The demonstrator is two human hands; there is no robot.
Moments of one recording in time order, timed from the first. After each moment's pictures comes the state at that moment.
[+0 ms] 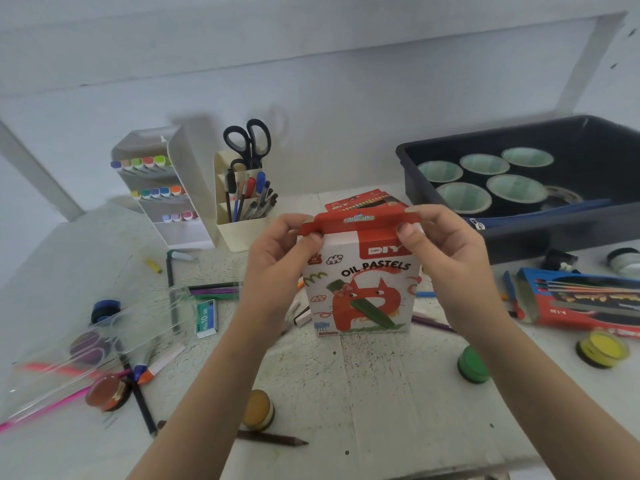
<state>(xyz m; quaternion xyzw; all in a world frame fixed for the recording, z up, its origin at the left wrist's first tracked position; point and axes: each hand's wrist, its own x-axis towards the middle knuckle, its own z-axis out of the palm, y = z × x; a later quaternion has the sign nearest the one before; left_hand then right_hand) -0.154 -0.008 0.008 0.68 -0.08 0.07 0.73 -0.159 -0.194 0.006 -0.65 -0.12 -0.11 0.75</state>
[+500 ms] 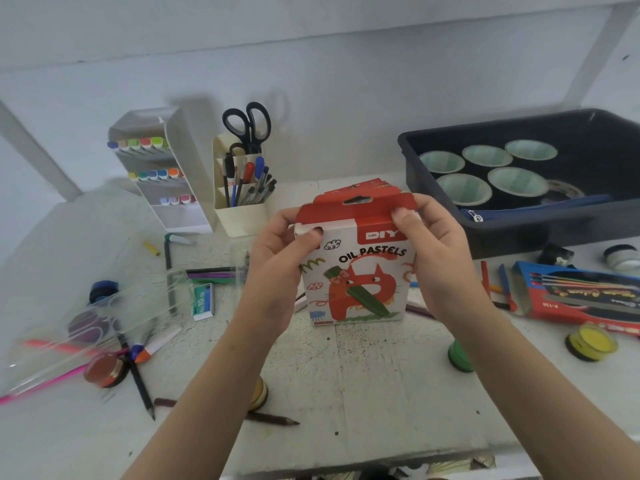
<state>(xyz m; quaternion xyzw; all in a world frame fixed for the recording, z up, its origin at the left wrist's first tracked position) -0.160 -0.015 0.000 0.61 -0.05 0.04 0.79 -0.148 -0.188 -0.002 -0.60 -0.07 -0.06 0.79</state>
